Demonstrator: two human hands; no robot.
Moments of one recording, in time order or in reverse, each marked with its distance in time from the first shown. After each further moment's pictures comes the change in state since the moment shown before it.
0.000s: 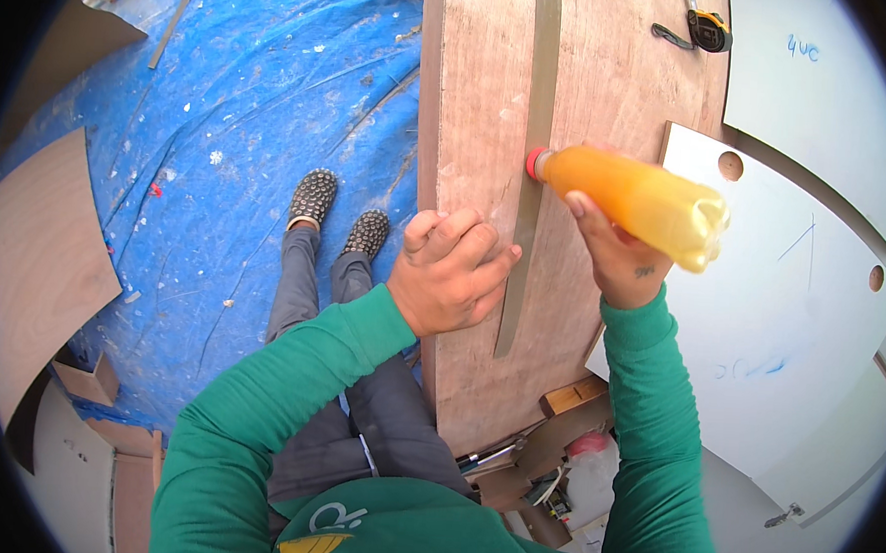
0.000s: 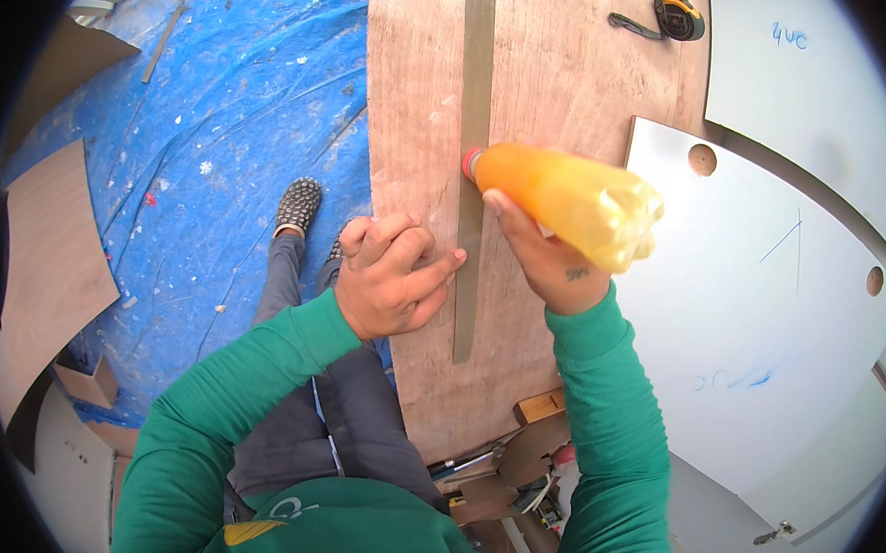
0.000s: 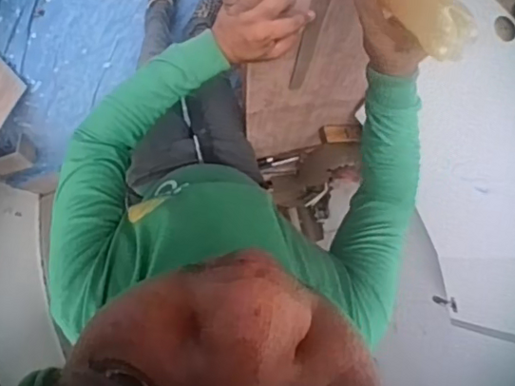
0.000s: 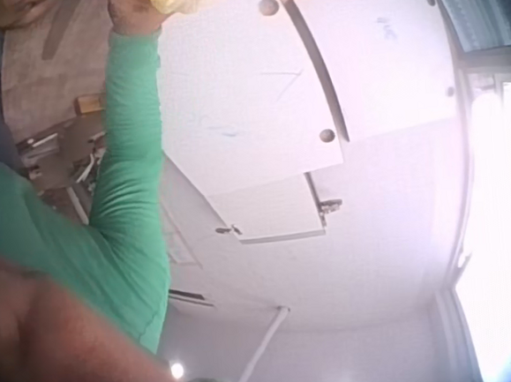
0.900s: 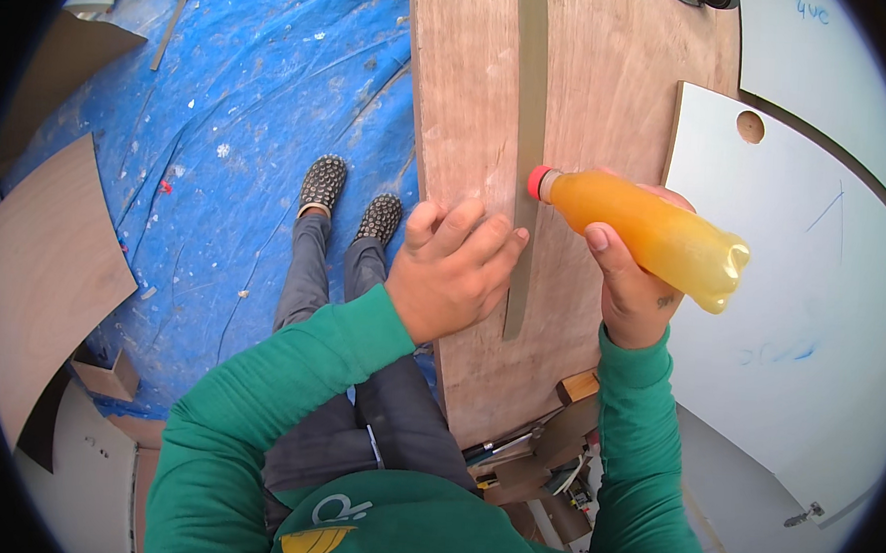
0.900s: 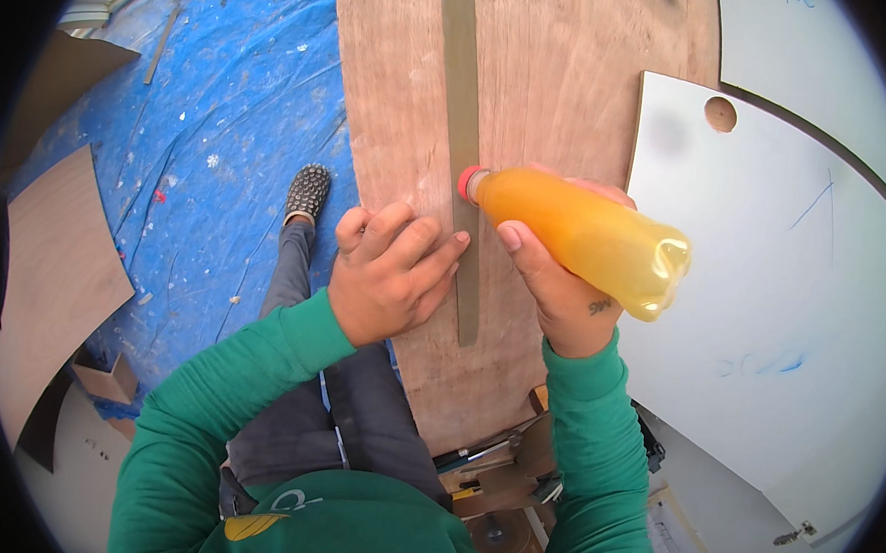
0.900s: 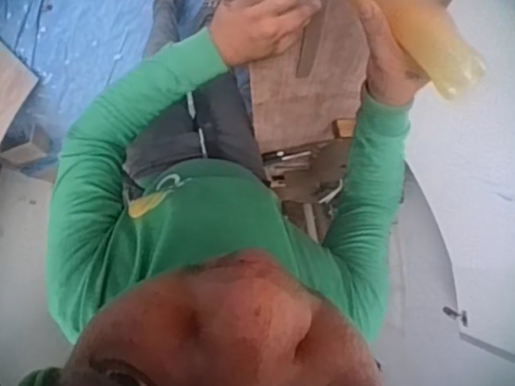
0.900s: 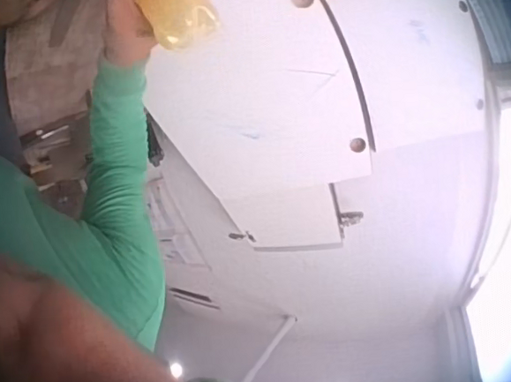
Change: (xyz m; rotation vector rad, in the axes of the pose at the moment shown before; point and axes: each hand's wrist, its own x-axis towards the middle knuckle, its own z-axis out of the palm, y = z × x) left_hand -0.004 0.022 -0.007 0.114 -0.153 0.017; right_hand -0.056 -0.011 -0.013 0.245 0.136 0.207
